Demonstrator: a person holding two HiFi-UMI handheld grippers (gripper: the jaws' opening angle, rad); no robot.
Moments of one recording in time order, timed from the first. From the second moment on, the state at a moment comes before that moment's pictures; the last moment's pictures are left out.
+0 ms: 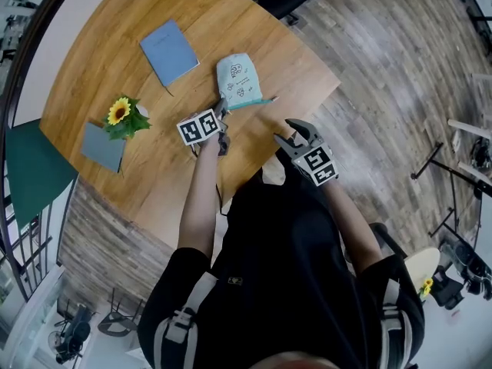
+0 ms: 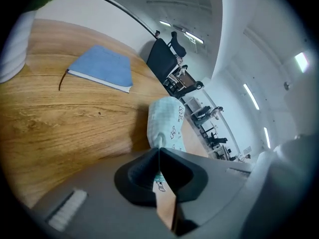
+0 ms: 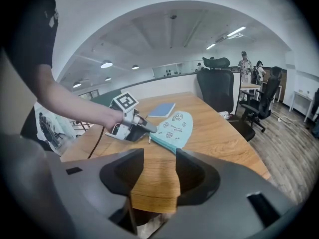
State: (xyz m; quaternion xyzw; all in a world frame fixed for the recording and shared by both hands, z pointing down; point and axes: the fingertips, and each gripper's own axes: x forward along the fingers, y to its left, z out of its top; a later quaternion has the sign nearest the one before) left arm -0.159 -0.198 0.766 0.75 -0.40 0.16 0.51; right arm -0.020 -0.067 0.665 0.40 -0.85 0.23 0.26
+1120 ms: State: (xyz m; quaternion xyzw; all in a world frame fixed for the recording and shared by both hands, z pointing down) left arm -0.116 -0.163 0.678 0.70 -0.37 -0.04 0.61; right arm 0.006 -0.068 0.642 0.39 -0.87 0.20 0.23
